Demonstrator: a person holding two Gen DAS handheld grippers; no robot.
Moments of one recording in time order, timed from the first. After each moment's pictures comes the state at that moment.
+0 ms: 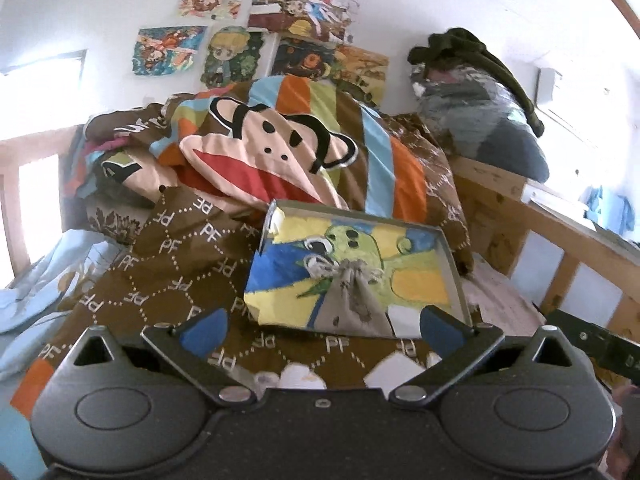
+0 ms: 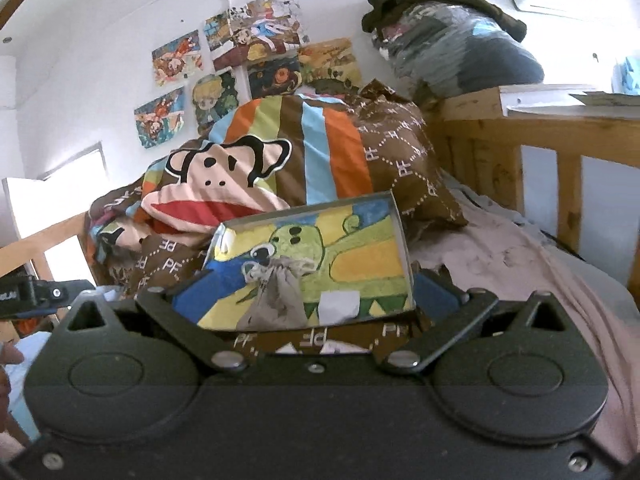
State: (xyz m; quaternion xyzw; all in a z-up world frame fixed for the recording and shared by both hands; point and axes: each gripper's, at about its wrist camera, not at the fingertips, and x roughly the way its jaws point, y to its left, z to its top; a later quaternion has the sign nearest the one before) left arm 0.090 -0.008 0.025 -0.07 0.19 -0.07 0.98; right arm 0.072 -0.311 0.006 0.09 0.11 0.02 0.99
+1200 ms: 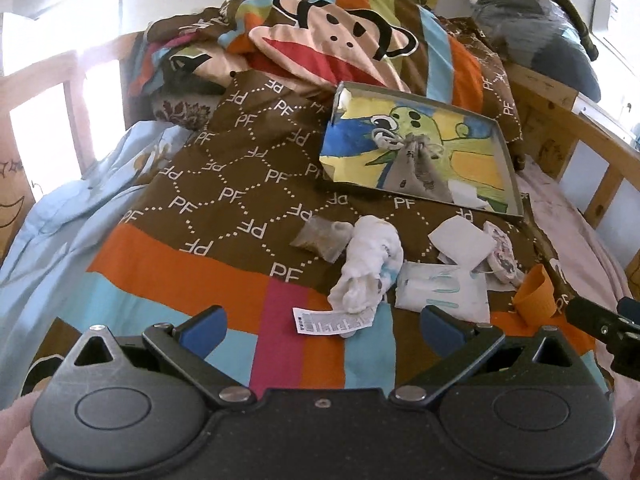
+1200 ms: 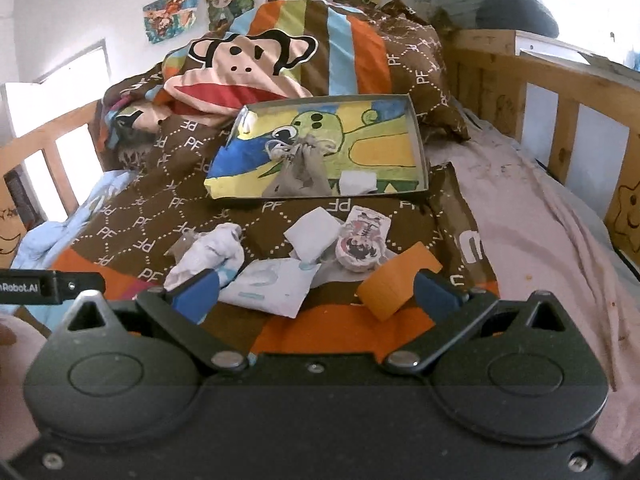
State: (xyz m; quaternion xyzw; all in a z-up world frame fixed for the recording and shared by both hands) left arm 0.029 0.020 -0.011 -0.06 0.35 0.00 0.93; right arm -0.033 -0.216 -0.009 0.02 0.25 0.03 0.97
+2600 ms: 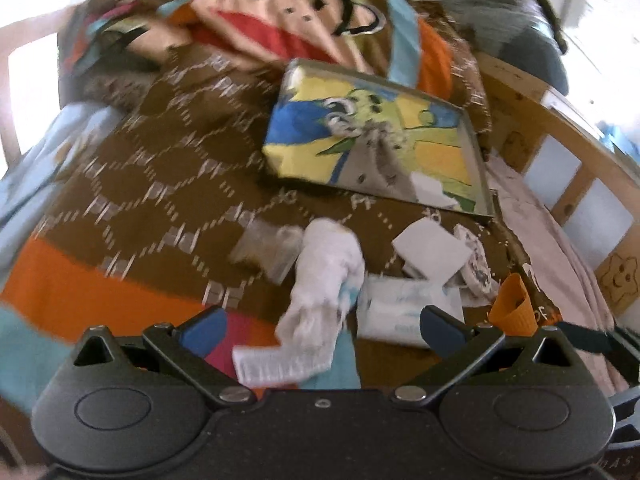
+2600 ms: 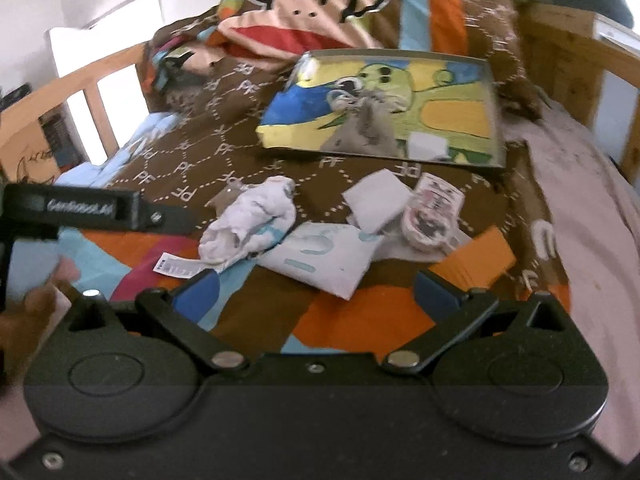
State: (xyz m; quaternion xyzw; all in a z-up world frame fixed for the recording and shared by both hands) left arm 0.107 0.015 -0.034 -0.09 0.36 -0.10 0.92; right arm 0.045 -0.211 -0.031 -0.02 0.32 0.14 0.94
